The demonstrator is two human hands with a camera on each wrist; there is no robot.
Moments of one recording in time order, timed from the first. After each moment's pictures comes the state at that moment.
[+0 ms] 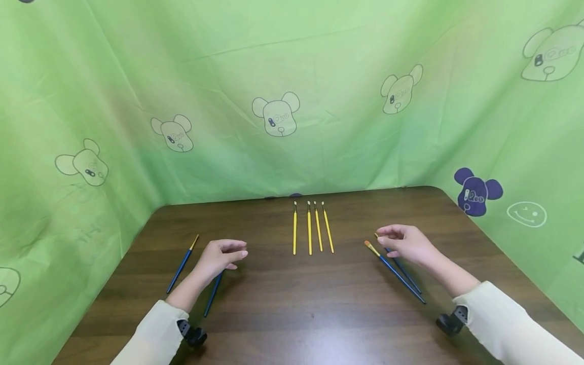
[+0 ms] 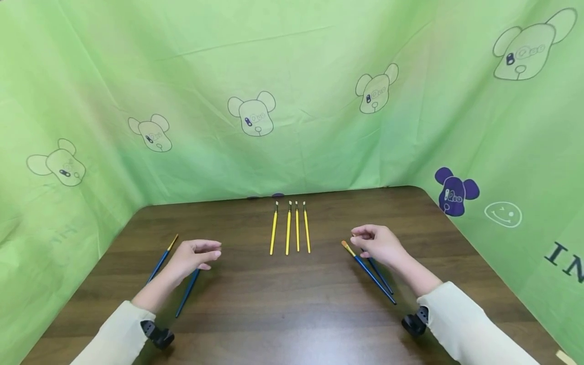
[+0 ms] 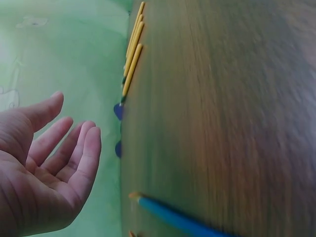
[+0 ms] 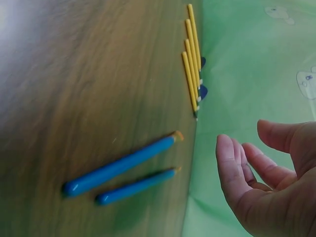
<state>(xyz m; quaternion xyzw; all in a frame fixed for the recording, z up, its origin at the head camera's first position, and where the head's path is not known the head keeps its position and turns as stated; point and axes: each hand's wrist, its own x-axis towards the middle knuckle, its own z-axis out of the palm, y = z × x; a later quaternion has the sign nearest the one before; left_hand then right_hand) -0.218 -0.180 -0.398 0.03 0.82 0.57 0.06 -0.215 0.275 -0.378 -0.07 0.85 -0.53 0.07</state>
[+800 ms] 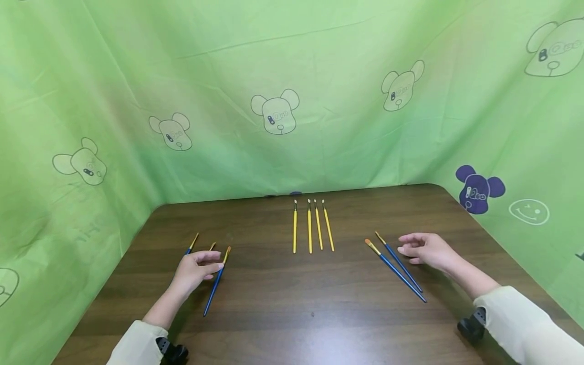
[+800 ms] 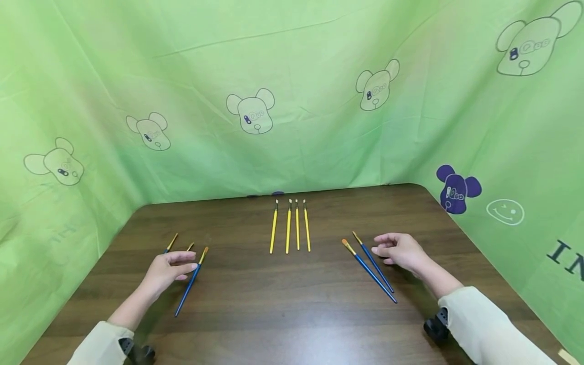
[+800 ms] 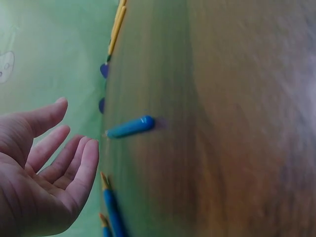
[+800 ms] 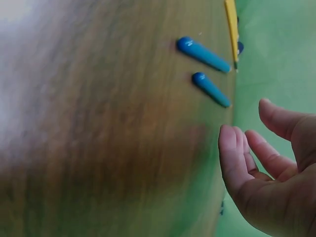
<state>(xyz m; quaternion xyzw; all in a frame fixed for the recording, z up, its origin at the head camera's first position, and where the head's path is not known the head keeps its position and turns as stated) -0.198 -0.227 -0.416 -0.04 0.84 0.55 0.01 -0.218 0.327 -0.409 -0.03 0.85 -0.51 0.09</state>
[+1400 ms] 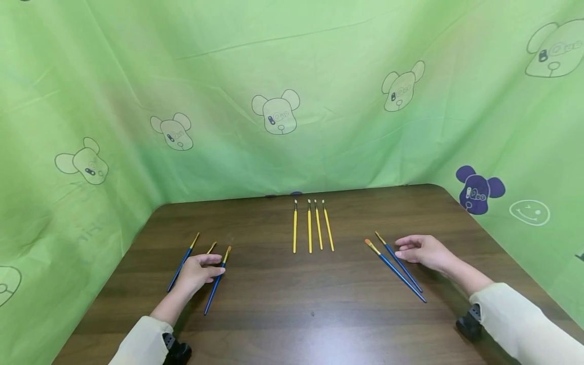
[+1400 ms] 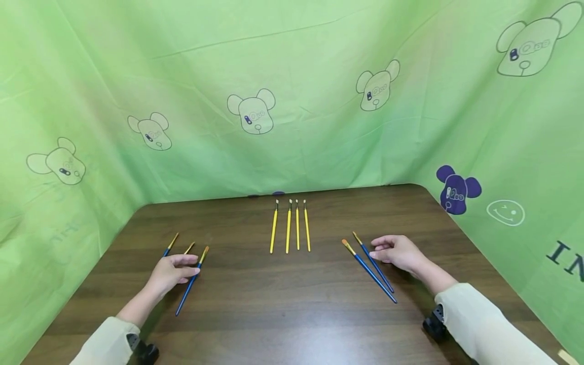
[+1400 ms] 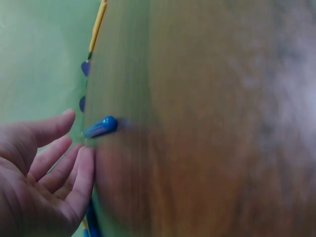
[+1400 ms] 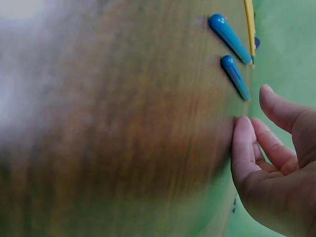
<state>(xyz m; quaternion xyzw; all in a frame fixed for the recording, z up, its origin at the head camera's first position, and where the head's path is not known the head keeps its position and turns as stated) -0.199 -0.225 -0.429 -0.07 0.85 0.53 0.01 -0.224 0.330 -0.421 -0.07 0.87 -0.48 0.09</state>
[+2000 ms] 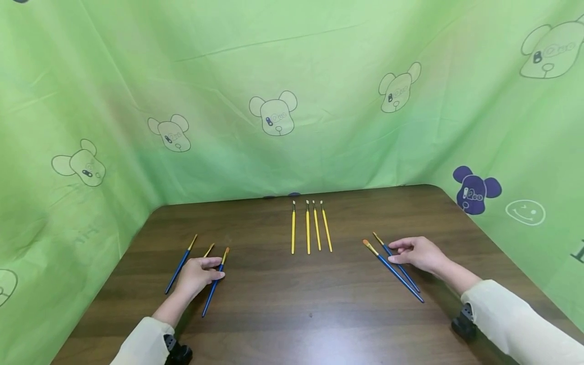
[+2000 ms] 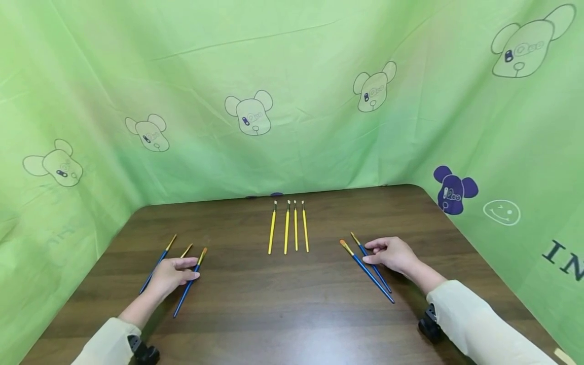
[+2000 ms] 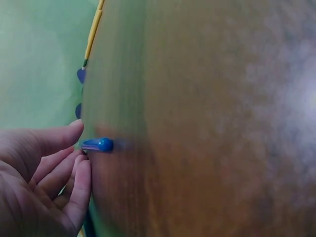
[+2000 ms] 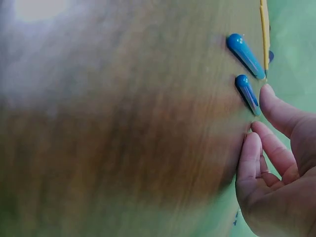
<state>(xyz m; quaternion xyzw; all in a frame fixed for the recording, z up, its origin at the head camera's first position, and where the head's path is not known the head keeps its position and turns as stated) -0.199 -0.221 -0.432 -0.05 0.88 0.46 0.00 -0.222 0.319 -0.419 -0.05 0.92 -0.38 0.06</state>
